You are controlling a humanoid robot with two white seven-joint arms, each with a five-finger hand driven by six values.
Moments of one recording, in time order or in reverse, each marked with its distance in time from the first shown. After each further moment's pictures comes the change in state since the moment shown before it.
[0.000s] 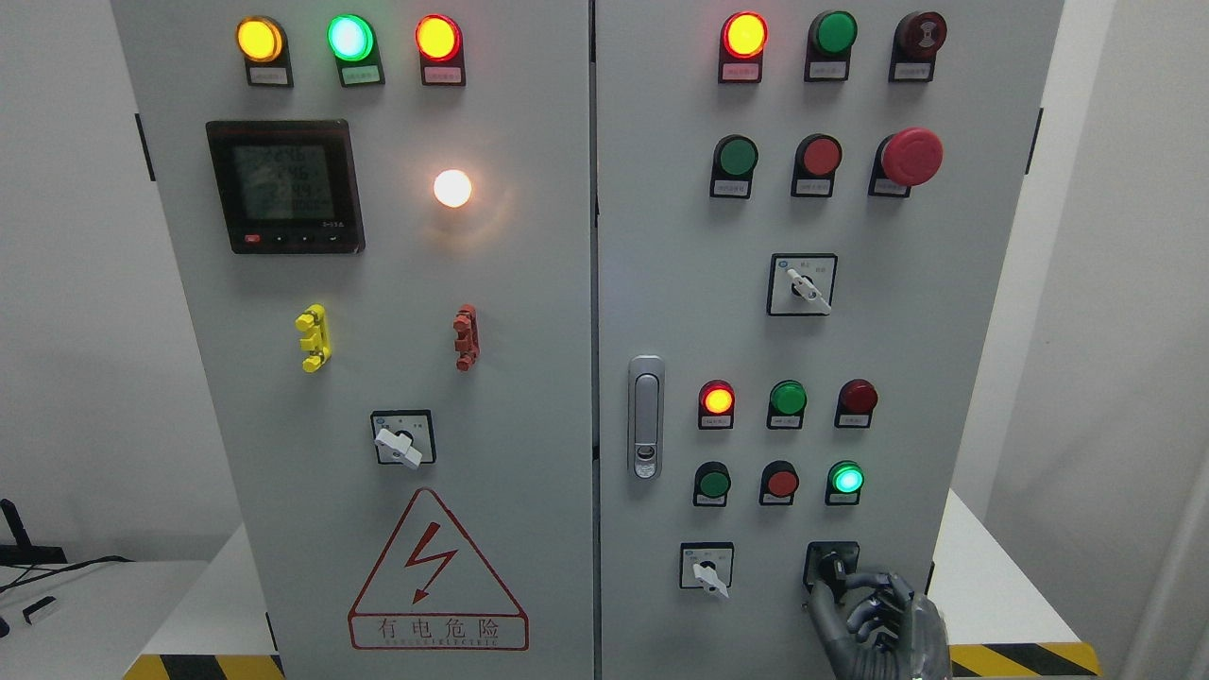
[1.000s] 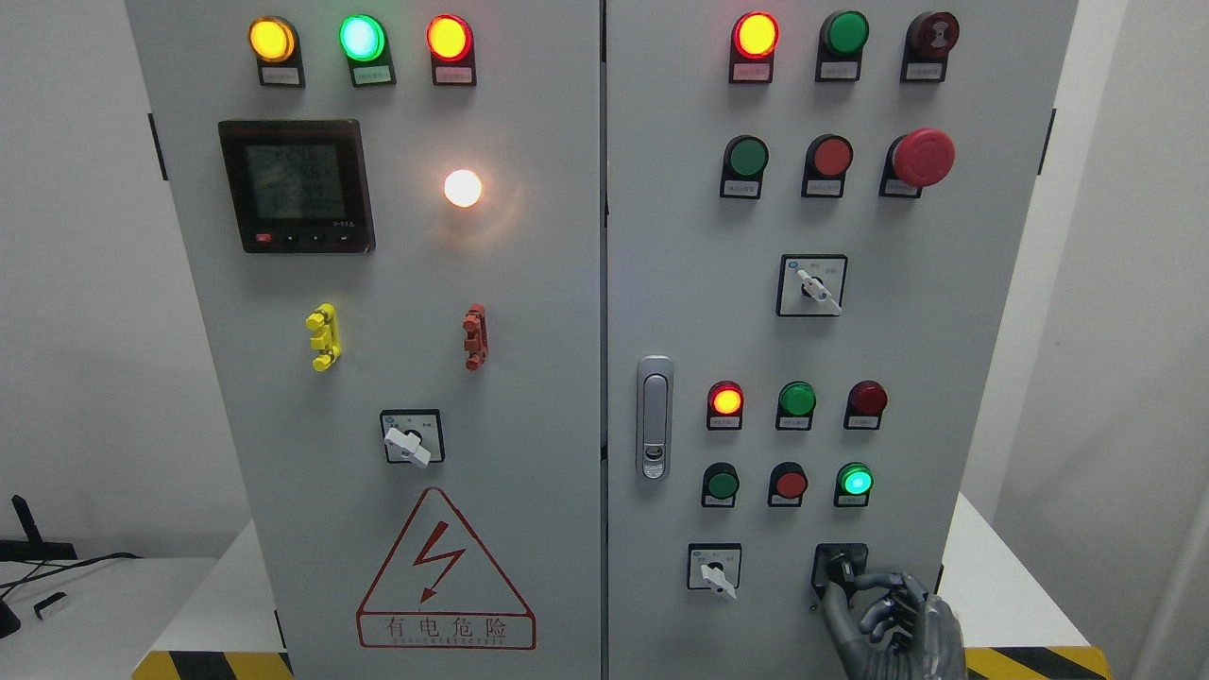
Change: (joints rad) left arm 0.000 0.000 0.000 0.000 0.000 0.000 0.000; right arm 0.004 -0.010 -0.017 0.013 0.032 -0.030 -0.006
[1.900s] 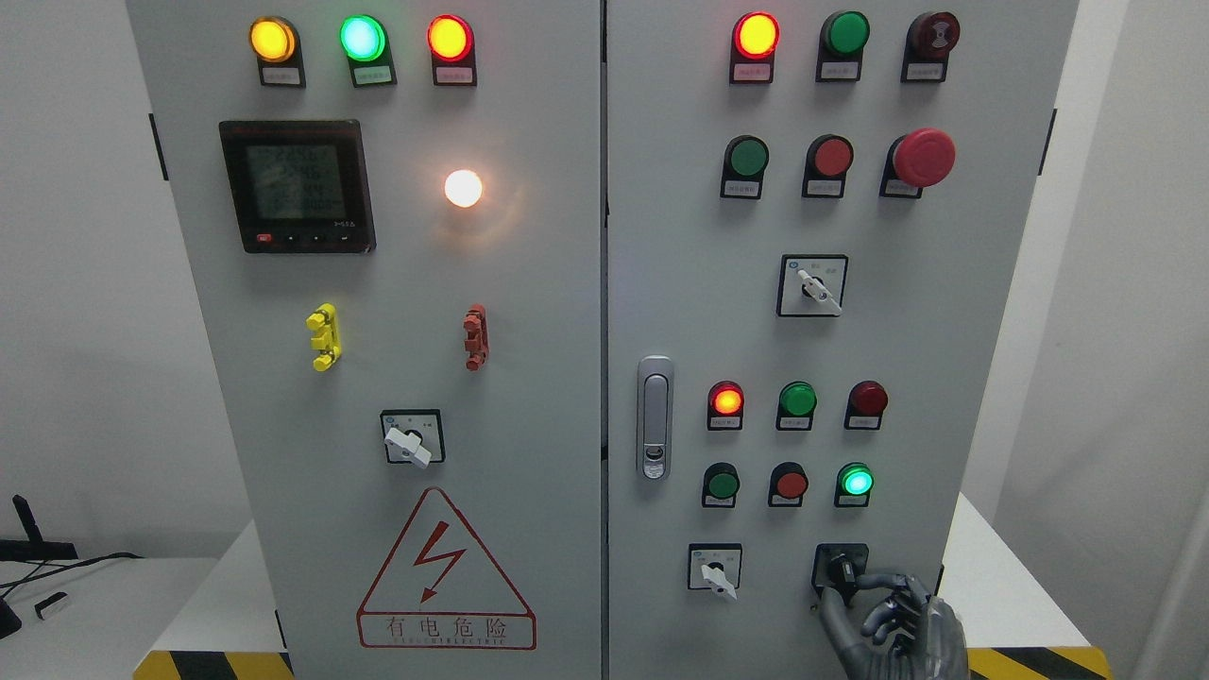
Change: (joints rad) left arm 0.000 0.000 0.000 0.000 0.000 0.000 0.000; right arm 0.007 -0.004 -0.003 0.004 0.001 -0.020 0.000
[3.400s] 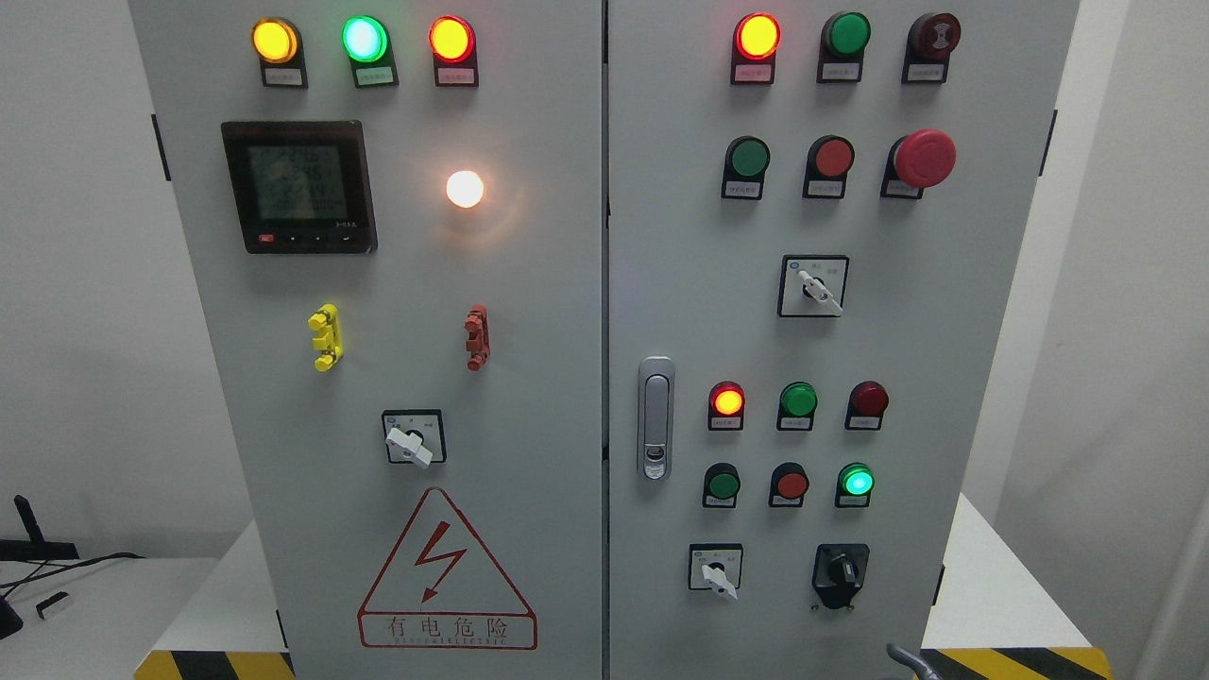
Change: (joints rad) left arm 0.000 0.000 0.000 0.000 0.000 0.000 0.000; right arm 0.355 -0.104 -0.040 -0.119 -0.207 -0.498 0.243
